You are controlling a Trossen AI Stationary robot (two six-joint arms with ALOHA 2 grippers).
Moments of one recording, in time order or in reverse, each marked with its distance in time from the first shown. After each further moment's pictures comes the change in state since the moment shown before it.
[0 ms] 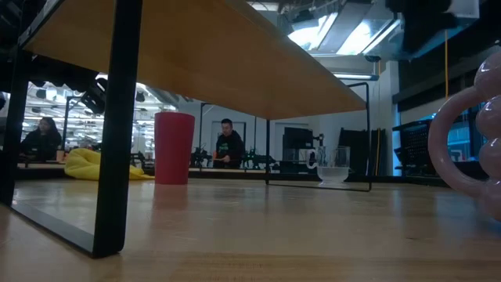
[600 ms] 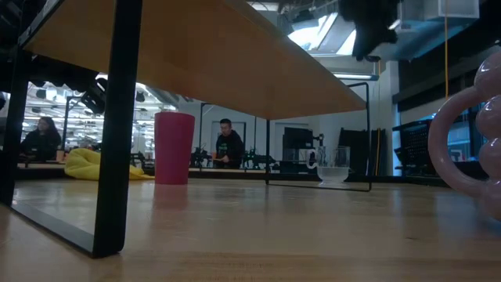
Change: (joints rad) left arm 0.000 0.000 0.000 0.000 0.000 0.000; right arm -0.139 0.260 0.148 0.177 -0.178 -0.309
